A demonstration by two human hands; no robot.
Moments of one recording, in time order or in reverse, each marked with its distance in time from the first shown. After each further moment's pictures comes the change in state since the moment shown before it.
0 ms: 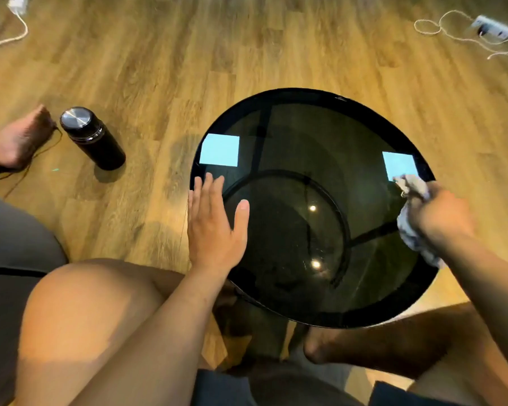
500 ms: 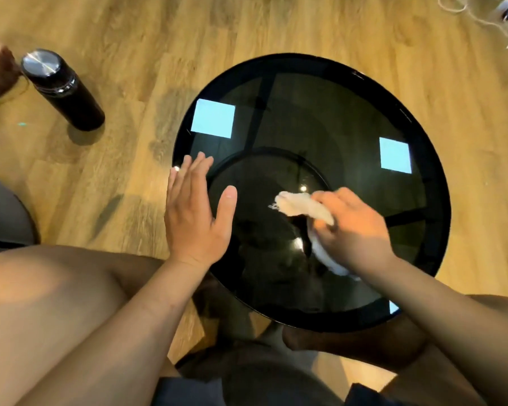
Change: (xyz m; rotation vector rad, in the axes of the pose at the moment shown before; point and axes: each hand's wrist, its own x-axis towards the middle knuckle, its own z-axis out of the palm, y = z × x) left_hand 0.000 0.002 -0.005 -0.128 0.022 0.018; right_hand -0.076 -0.084 0.031 0.064 -0.079 -0.730
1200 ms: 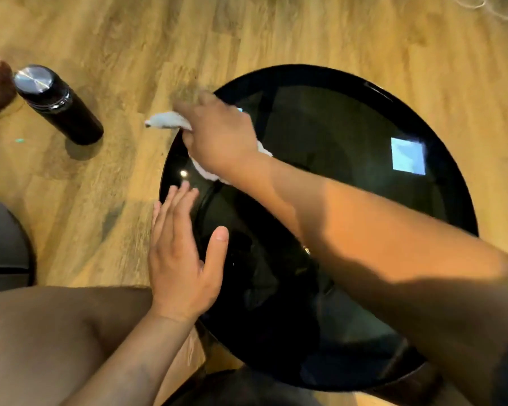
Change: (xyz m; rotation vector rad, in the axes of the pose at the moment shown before) left_hand 0.004 0.001 -0.002 0.014 0.014 -0.006; right_hand 0.217 -0.128 0.045 0.056 -0.004 -0.204
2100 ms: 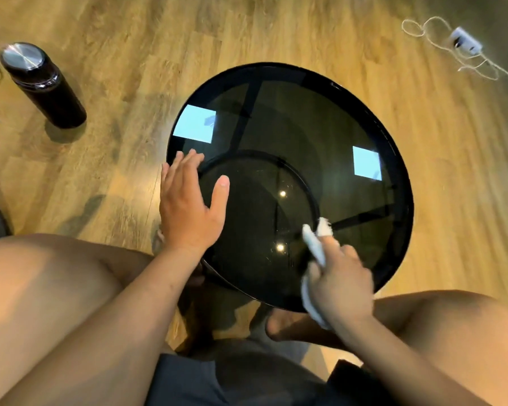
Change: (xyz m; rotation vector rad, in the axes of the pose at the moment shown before) left_hand -0.003 -0.002 0.004 -0.049 0.024 -0.044; right_hand -0.311 0.019 -0.045 -0.235 -0.147 0.698
